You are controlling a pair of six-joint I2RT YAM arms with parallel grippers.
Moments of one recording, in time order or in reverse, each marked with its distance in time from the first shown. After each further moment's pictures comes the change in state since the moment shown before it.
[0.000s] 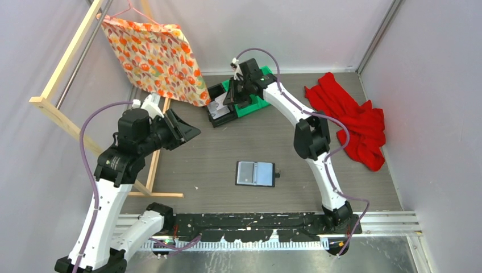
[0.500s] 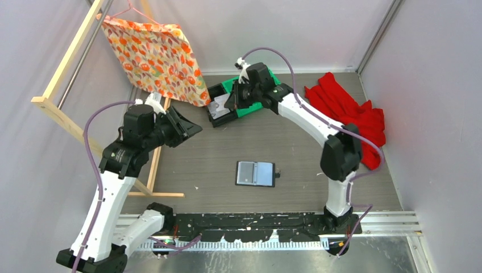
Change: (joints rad) left arm 0.000 0.055 0.000 0.010 -0.027 -0.099; right arm 0.087 -0.489 -0.511 0.222 0.095 -0.002
